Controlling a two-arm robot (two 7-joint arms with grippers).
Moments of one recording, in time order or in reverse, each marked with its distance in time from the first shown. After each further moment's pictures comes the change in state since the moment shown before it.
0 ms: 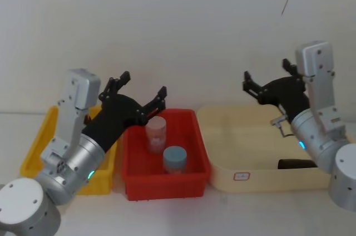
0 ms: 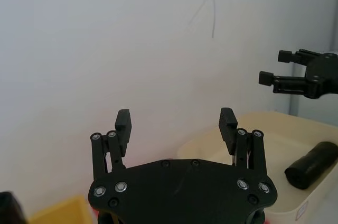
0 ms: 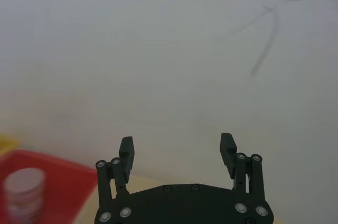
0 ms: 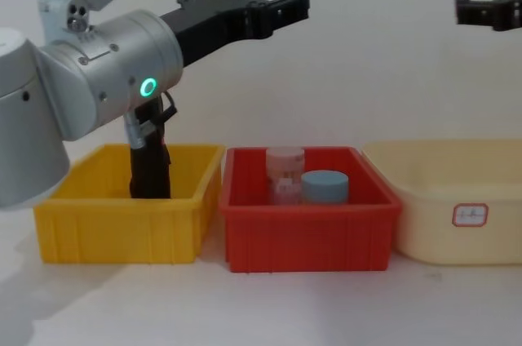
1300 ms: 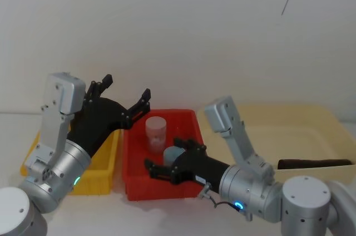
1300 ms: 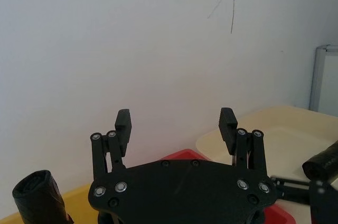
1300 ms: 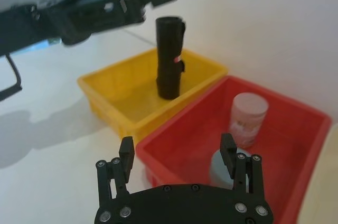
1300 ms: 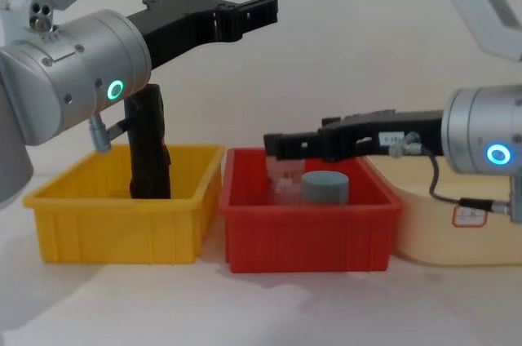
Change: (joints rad) left arm 0.060 0.033 -0.032 -0.082 0.028 0.034 0.057; right arm -0.056 -0.015 -0.203 -0.017 0.179 0.194 0.368
